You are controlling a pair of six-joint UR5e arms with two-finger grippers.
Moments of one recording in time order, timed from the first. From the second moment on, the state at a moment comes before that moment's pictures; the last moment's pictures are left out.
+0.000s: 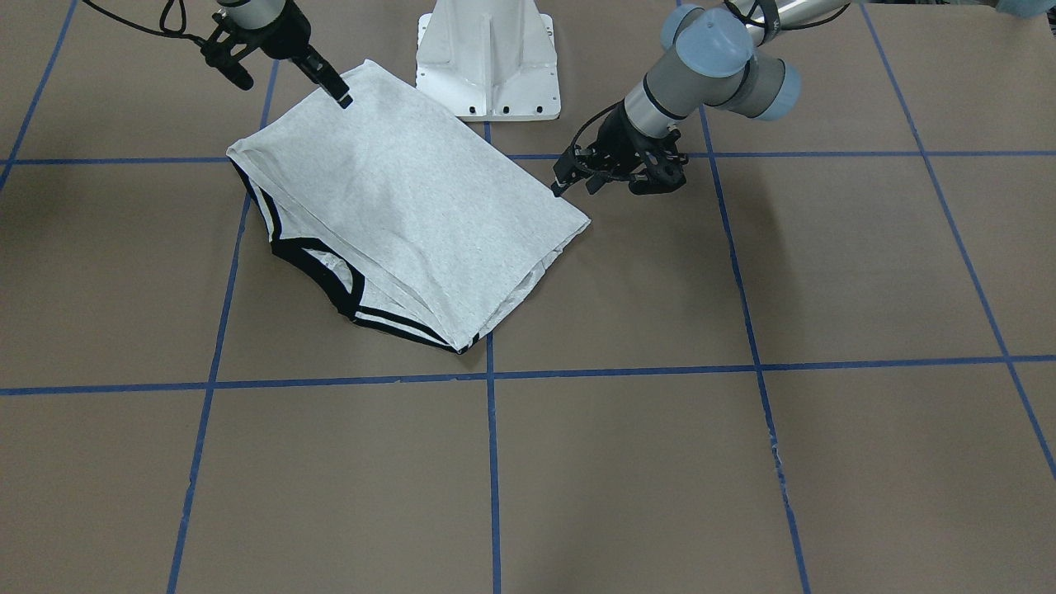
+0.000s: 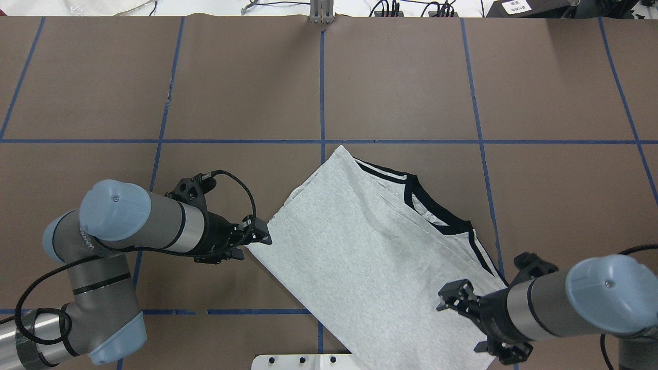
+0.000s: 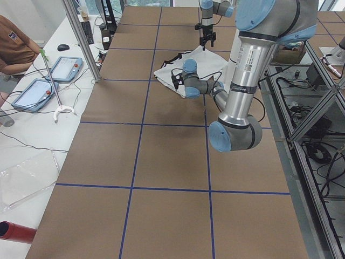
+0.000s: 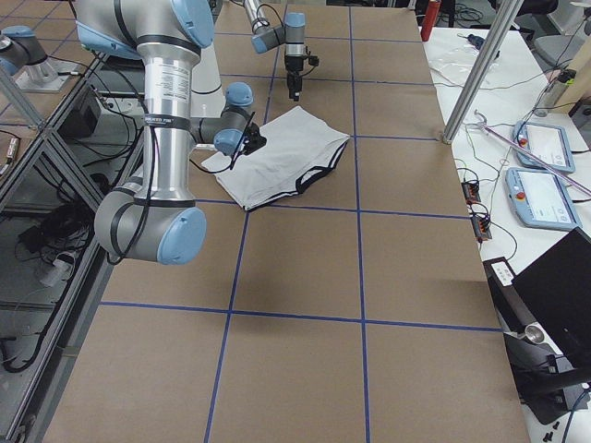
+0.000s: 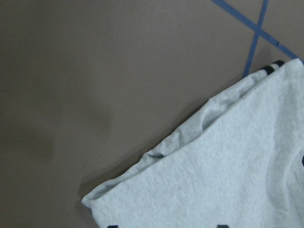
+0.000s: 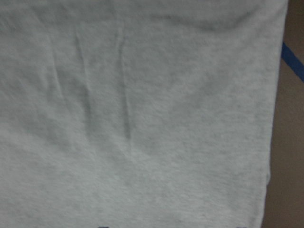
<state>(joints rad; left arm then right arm) -0.42 -1.88 -1.80 -2.25 -1.95 -1.78 0.30 -1.66 2.26 -1.18 1.90 2.30</state>
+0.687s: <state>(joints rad) -0.40 -1.89 -1.75 -2.22 -1.89 -1.77 0.48 -1.66 2.23 -1.17 1.90 2.28</state>
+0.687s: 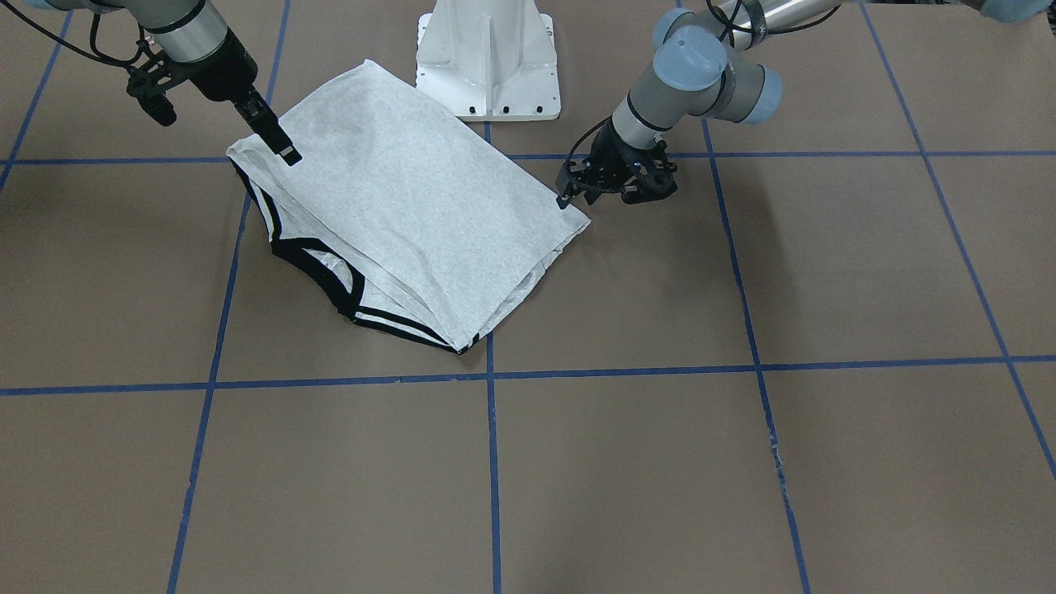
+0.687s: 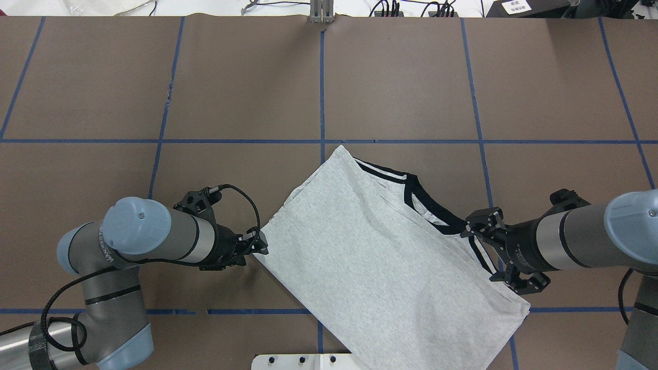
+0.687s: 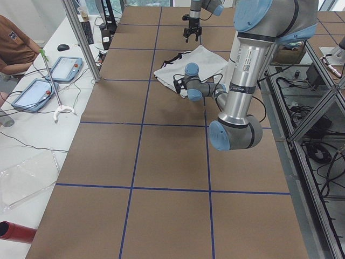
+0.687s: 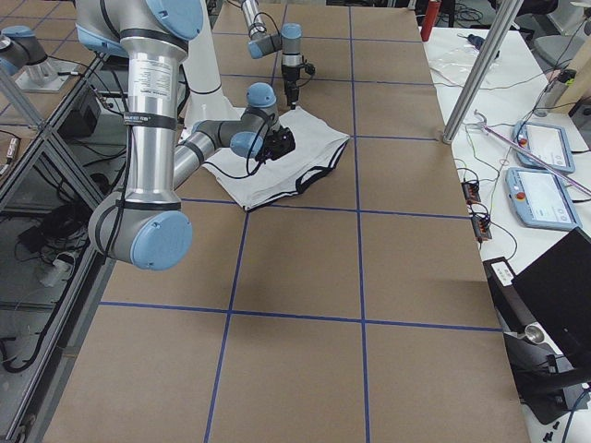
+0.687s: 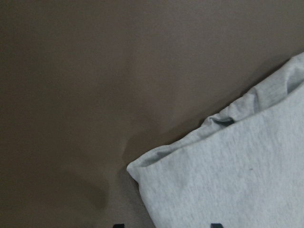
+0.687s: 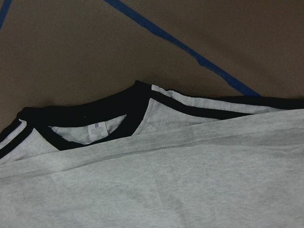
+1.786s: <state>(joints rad) -0.53 -1.92 -1.72 -2.16 -1.85 -1.58 0.48 -1.64 2.22 -1.17 1.90 2.28</state>
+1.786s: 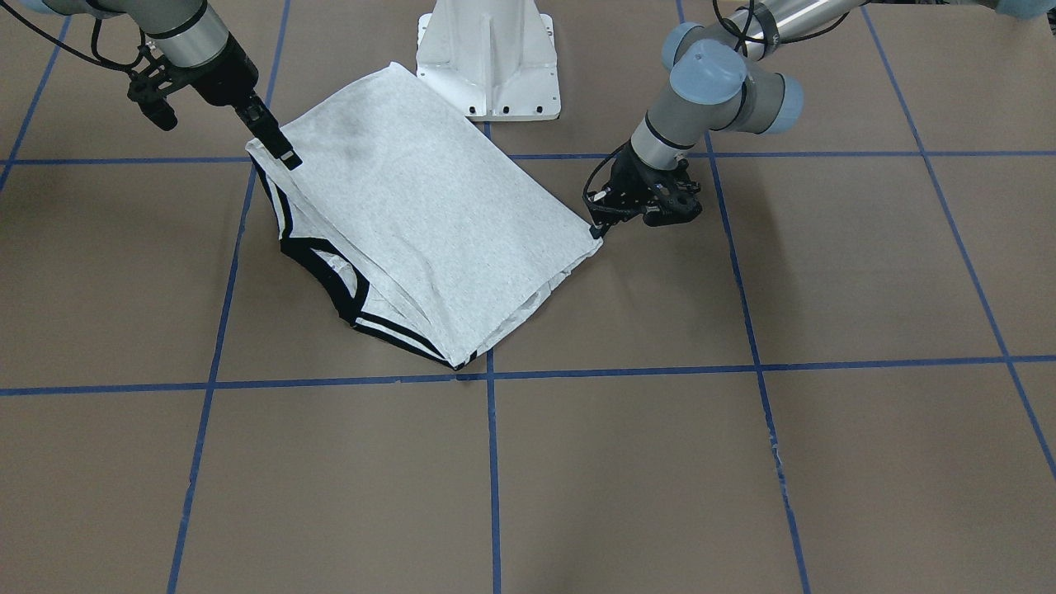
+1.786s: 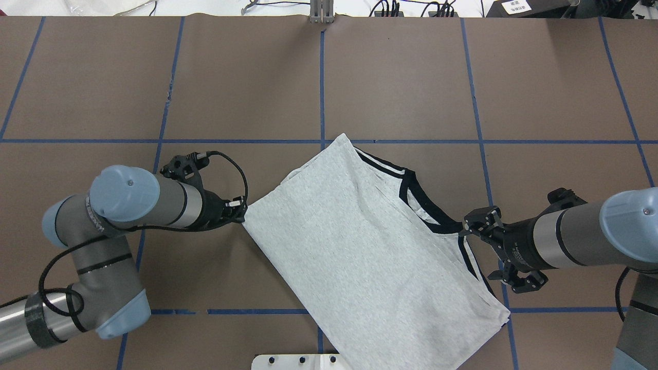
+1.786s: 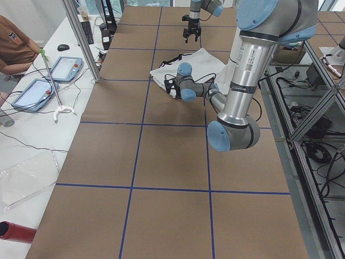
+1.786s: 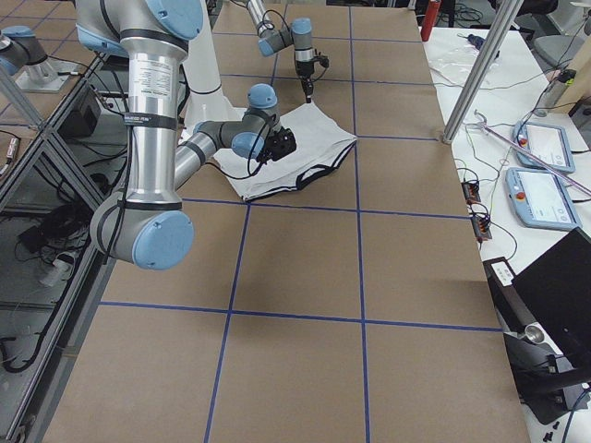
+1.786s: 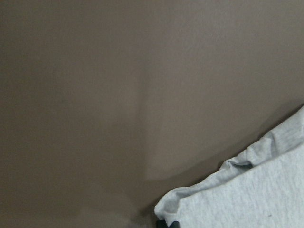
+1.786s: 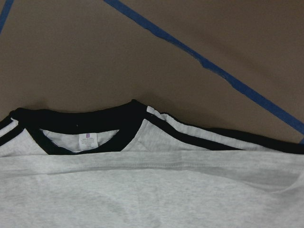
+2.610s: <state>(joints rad) -0.81 -2.37 -1.08 -2.31 -1.85 -1.38 0.48 -1.49 2.17 -1.17 1.89 2.28</state>
